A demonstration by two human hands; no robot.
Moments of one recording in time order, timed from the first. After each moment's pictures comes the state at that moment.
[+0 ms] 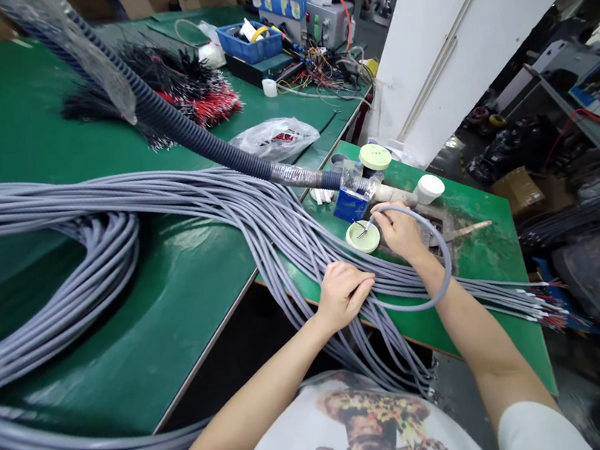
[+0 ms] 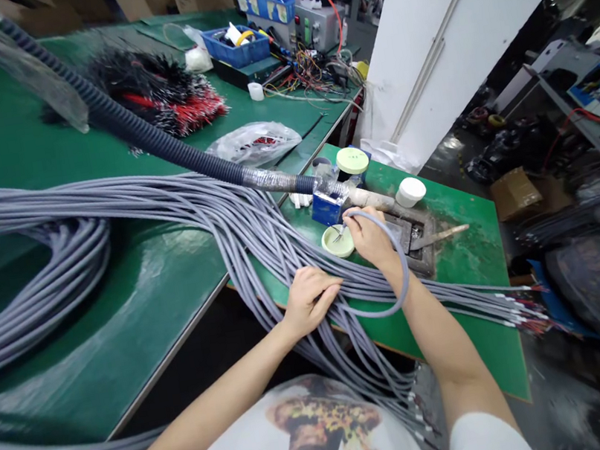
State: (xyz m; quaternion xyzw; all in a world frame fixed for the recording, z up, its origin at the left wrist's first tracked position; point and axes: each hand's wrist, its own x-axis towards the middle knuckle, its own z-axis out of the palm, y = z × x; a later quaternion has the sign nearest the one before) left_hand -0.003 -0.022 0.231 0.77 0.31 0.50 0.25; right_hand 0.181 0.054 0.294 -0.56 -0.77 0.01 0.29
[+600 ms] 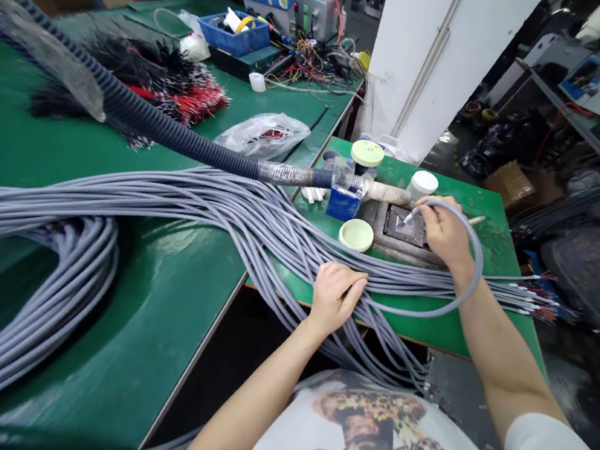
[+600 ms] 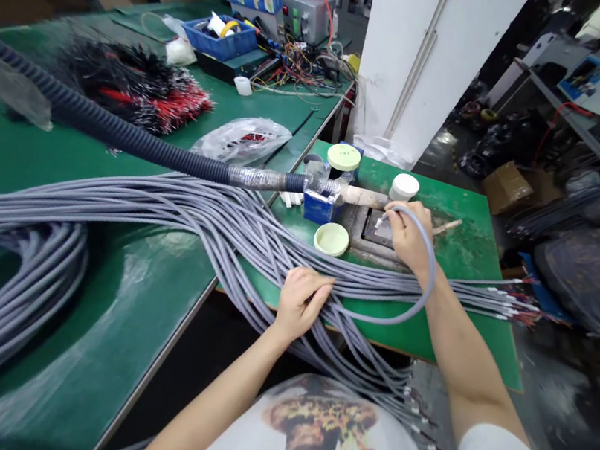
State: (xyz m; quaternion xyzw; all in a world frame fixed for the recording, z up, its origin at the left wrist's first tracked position) left_hand -0.004 -0.022 0.232 0.77 0.30 0.51 0.25; right_hand 0.238 0.018 0.335 -0.63 -0.71 -0.10 0.31
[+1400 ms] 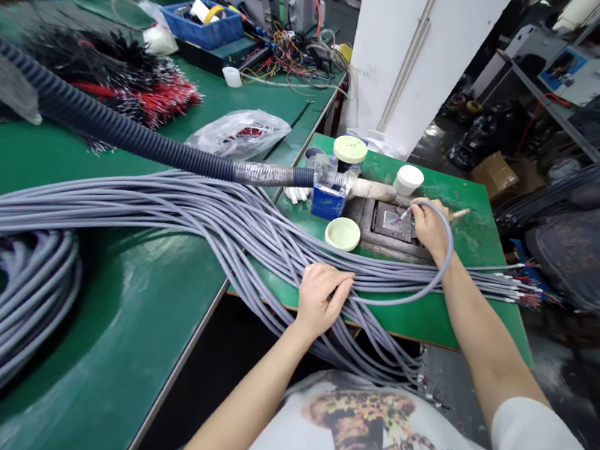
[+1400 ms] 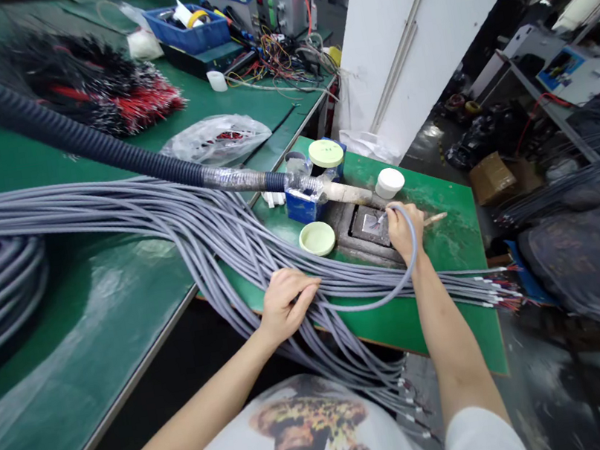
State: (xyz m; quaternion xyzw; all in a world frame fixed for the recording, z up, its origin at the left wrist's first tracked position) left_hand -0.003 -0.023 0.233 0.76 0.31 0.50 0.26; right_hand 0.300 0.037 0.276 -0.71 -0.65 -0.13 0.23
